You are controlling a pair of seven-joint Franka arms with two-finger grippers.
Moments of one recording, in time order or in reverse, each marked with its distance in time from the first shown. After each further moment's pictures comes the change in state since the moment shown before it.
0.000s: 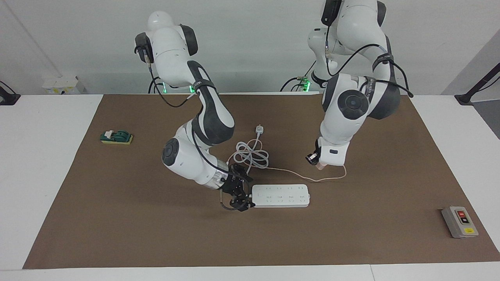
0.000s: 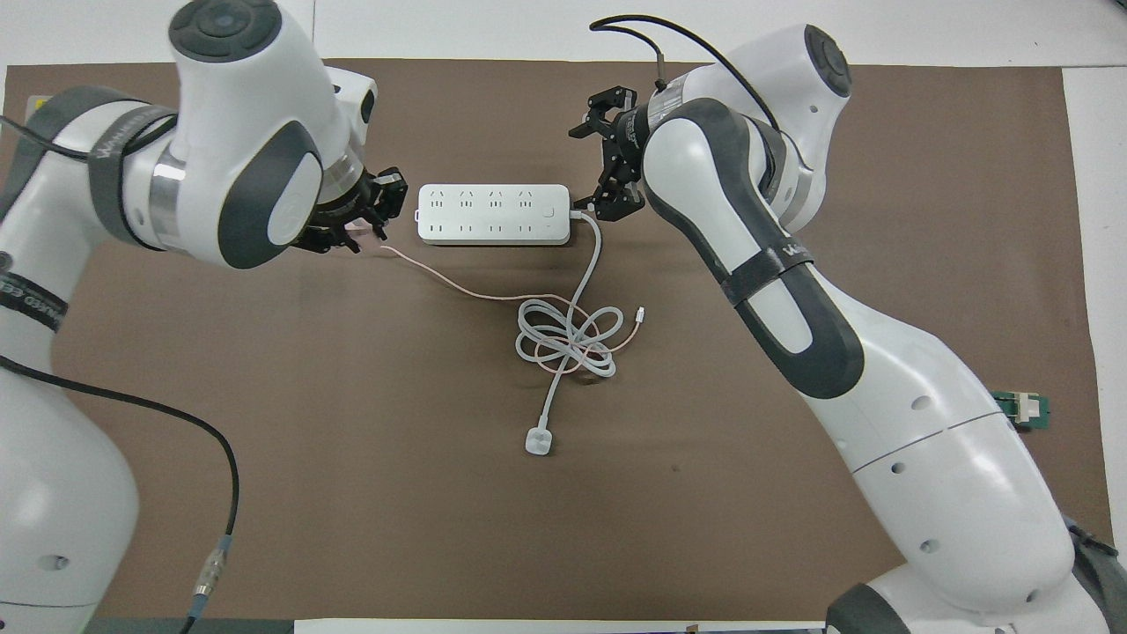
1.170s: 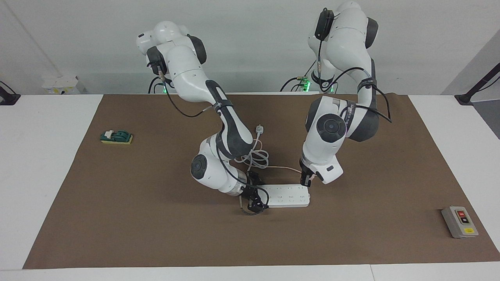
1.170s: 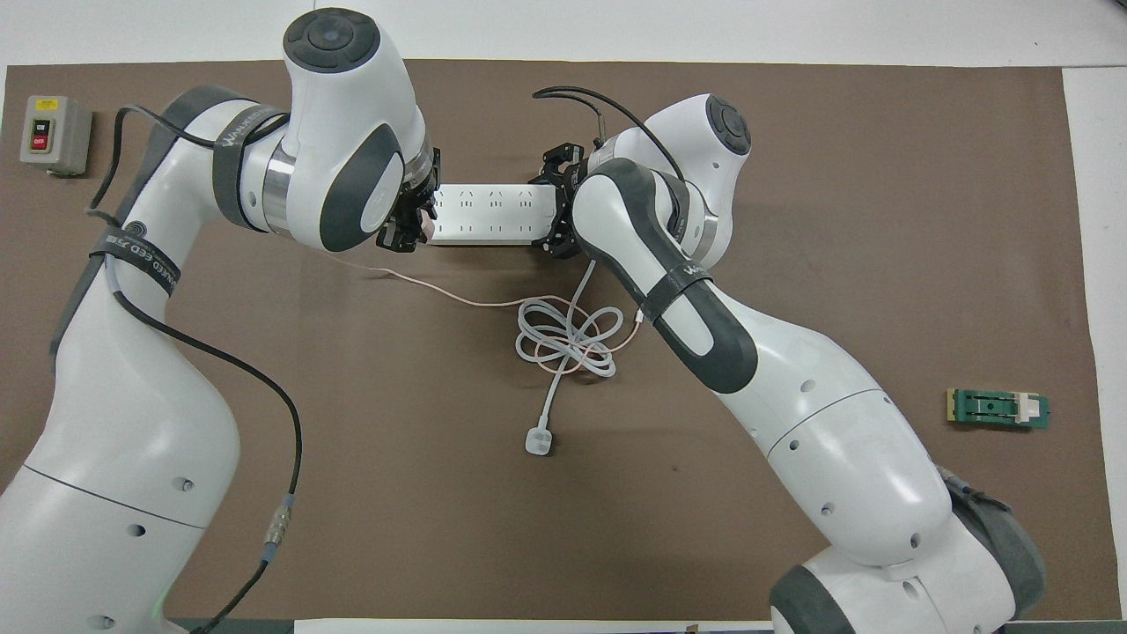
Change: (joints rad) left arm -0.087 0.200 -0.010 0.157 -0.003 0.035 -0.773; right arm 0.089 0.177 0.031 0.016 0.056 0.147 -0.005
